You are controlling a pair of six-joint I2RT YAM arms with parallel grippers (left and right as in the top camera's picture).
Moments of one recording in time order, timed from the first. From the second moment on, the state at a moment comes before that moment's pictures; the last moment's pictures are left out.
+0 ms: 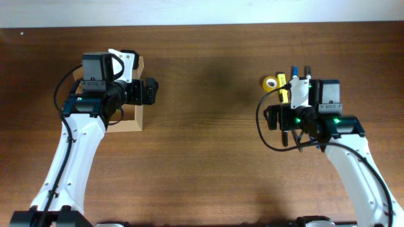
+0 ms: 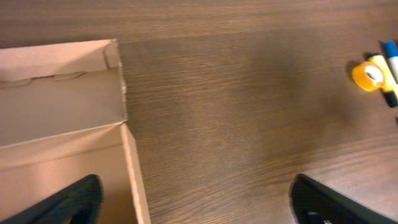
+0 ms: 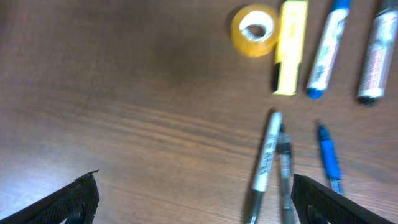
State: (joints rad) left arm -0.03 1.49 1.22 -0.58 0.28 0.03; right arm 0.01 1.33 0.96 -0.63 -0.23 -0.05
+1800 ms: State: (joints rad) left arm -0.48 1.81 1.63 -1.01 0.02 -0.39; right arm -0.13 1.35 1.17 -0.97 -0.07 0.11
